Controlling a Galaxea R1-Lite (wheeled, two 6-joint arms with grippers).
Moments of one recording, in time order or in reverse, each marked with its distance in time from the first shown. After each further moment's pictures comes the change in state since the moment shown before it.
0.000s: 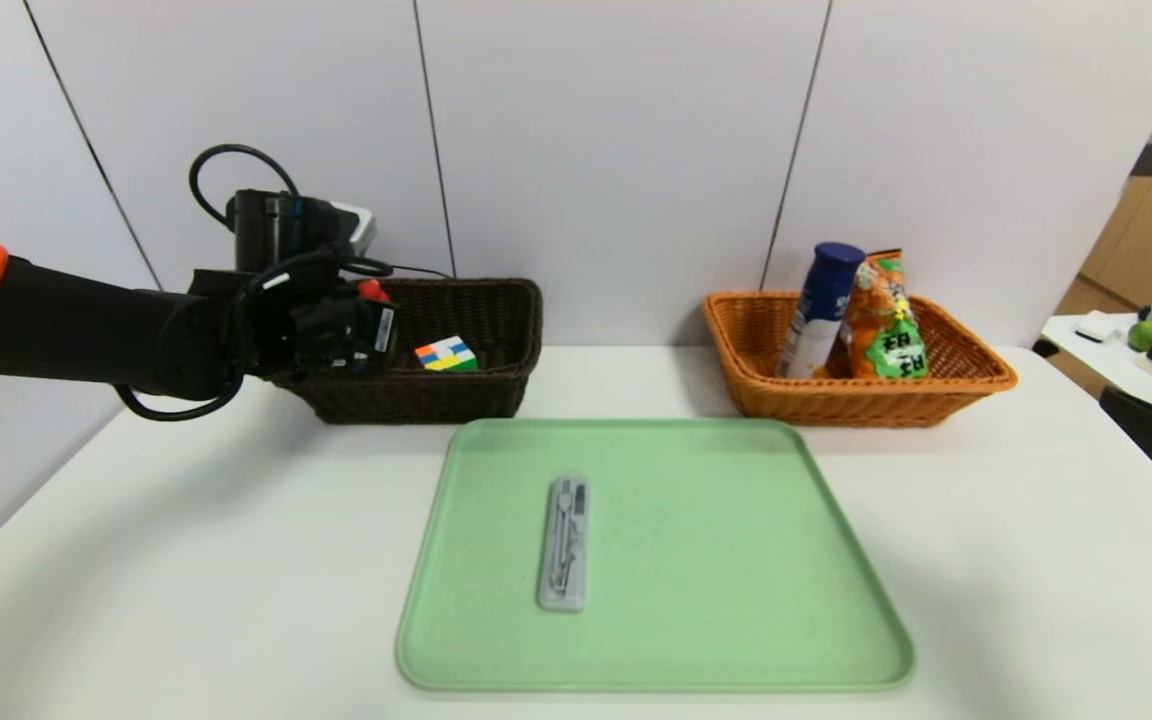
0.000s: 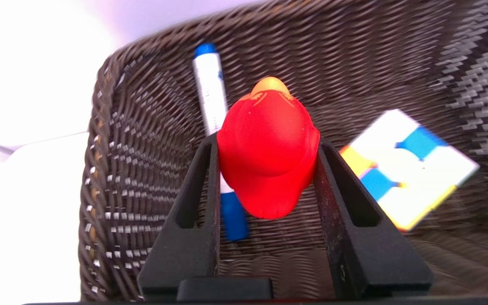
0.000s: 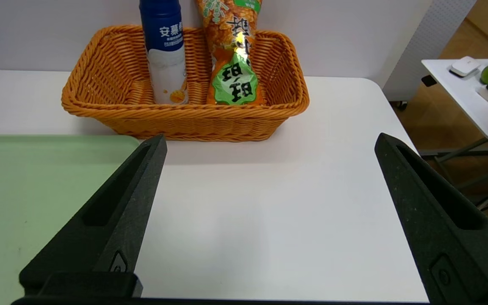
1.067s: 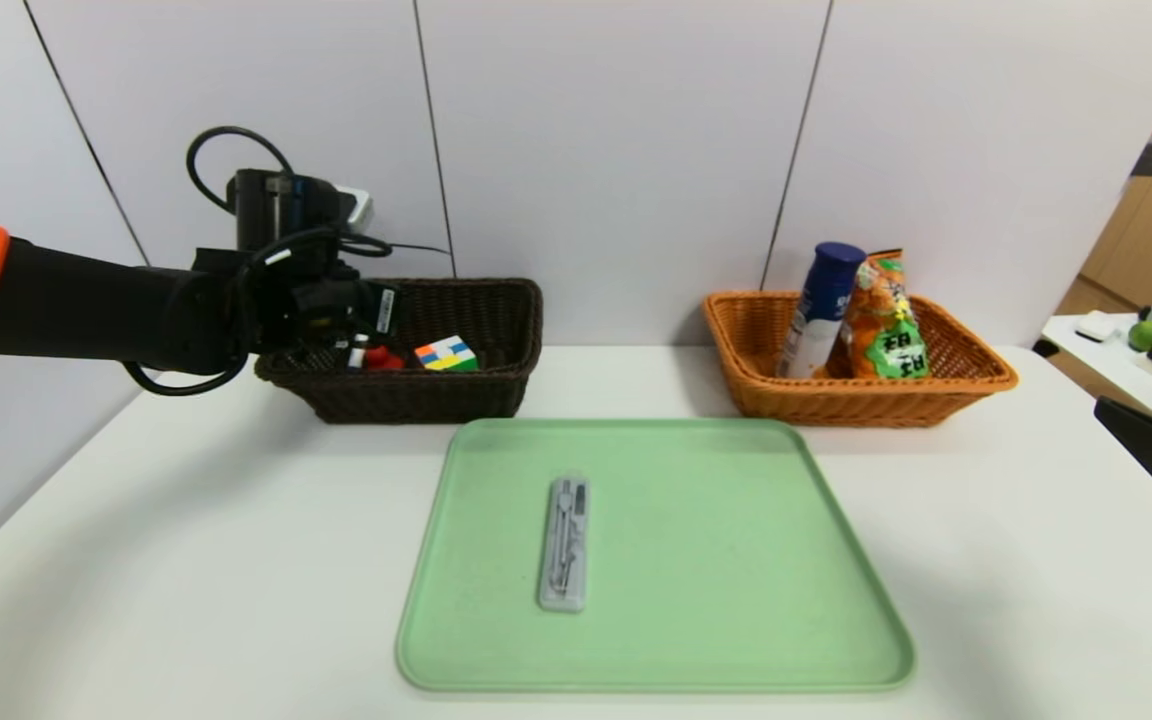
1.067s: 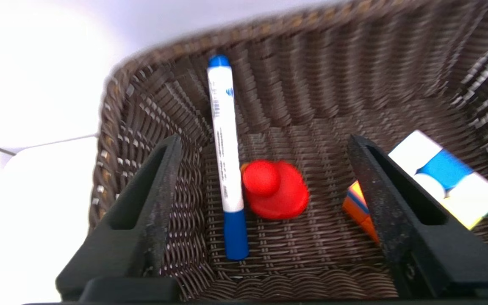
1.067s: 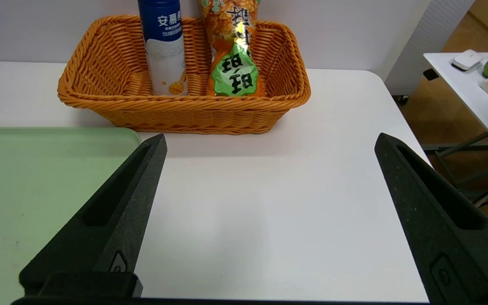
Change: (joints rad) left arm -0.004 0.016 -0.087 0.051 -0.012 -0.031; right arm 0.000 0.003 0.013 0.000 0.000 0.000
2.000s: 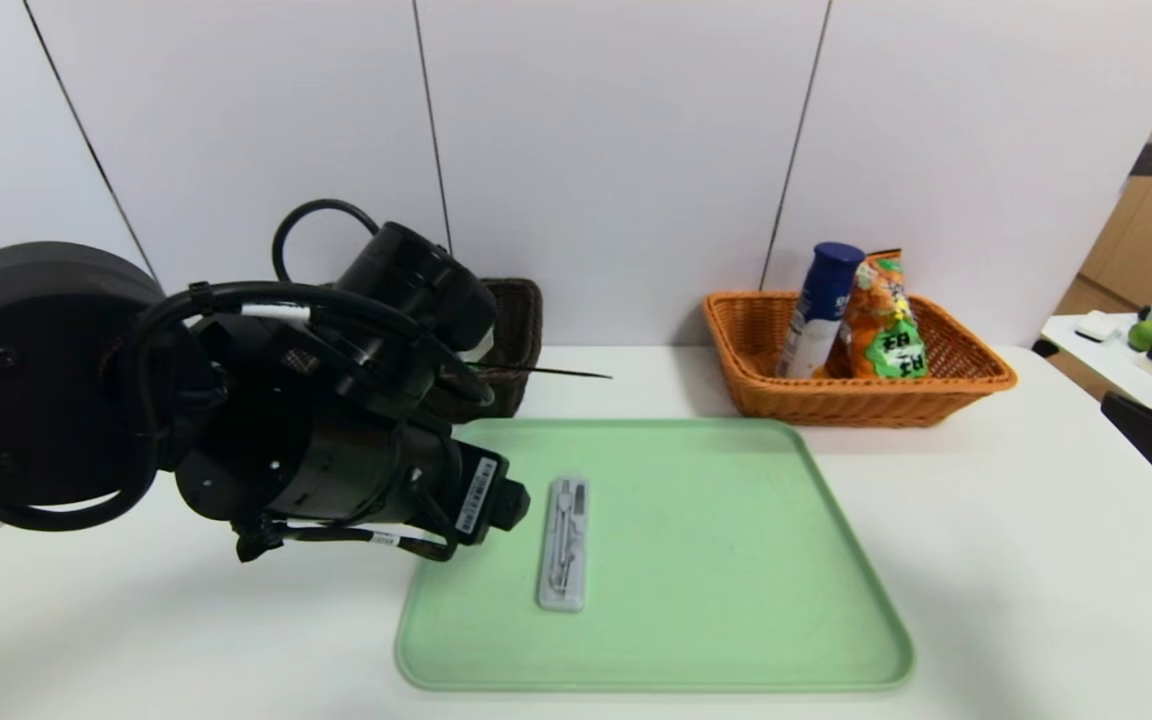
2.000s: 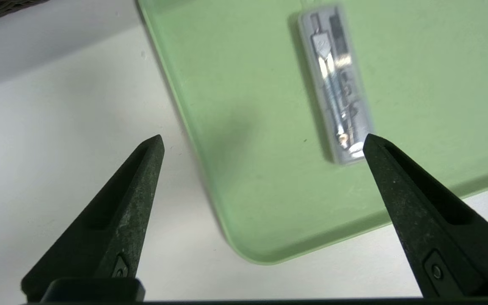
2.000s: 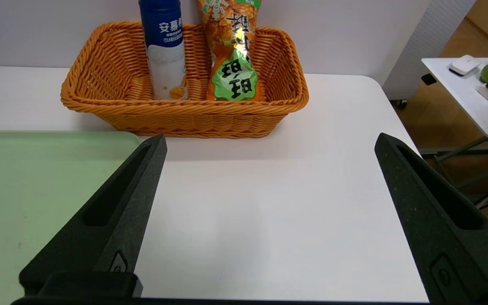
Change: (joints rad) left arm -0.520 -0.289 0.112 0.712 0.072 -0.388; right arm -0.001 -0.014 -0.006 0.004 0.002 -0.003
